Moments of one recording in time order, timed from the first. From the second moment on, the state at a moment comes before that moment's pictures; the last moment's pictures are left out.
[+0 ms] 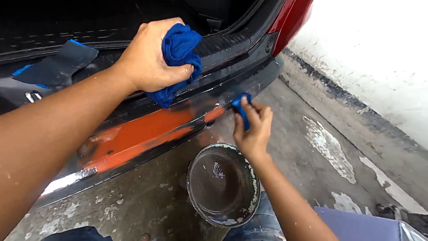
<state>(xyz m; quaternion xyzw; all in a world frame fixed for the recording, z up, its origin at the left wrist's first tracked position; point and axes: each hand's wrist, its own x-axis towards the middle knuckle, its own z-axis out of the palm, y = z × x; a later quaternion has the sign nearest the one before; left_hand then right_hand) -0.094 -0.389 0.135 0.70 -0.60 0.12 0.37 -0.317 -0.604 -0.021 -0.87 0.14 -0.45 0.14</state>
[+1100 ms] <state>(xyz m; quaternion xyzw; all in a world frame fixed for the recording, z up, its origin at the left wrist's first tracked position) -0.094 -0.390 0.136 0.71 -0.59 0.14 0.36 -0.311 -0.582 -0.018 -0.86 0.16 -0.46 0.15</state>
